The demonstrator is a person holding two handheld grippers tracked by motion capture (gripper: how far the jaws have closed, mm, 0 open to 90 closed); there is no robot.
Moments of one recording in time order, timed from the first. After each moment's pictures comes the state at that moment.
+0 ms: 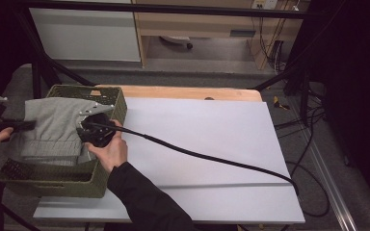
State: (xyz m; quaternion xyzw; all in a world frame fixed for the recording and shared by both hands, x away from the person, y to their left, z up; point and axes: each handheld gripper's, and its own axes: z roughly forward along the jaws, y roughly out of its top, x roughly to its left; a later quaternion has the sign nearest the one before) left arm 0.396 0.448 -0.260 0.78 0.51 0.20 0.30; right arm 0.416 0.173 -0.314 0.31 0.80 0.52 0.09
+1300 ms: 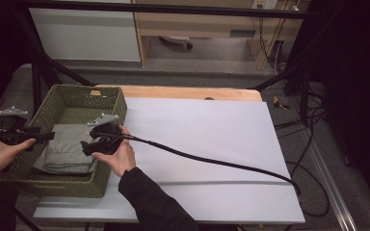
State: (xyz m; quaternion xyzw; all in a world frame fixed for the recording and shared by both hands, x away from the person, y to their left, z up) left arm 0.411 0.440 -0.323 0.77 0.52 0.20 0.31; right arm 0.419 0.161 -0.349 0.29 0.81 0.49 0.11
